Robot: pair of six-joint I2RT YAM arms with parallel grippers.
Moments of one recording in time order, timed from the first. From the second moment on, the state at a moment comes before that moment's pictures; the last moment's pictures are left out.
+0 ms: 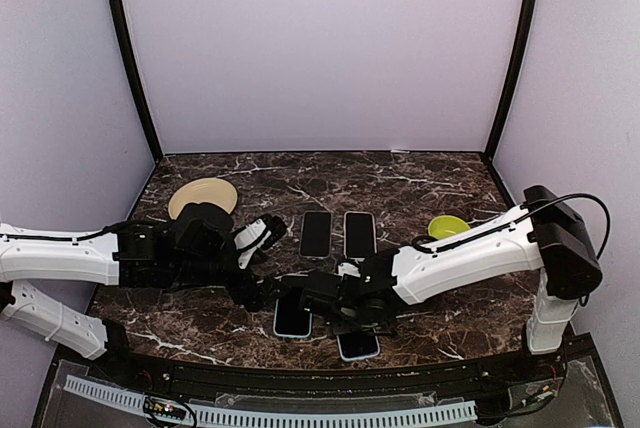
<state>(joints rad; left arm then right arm) -1.05 1.18 0.74 -0.25 -0.04 -0.09 1.36 1.89 1.24 -0.75 0.42 1.10</state>
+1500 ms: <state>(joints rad) -1.05 1.21 0.74 -0.25 -0.04 -0.08 1.40 1.84 1.15 -0.70 0.20 1.05</state>
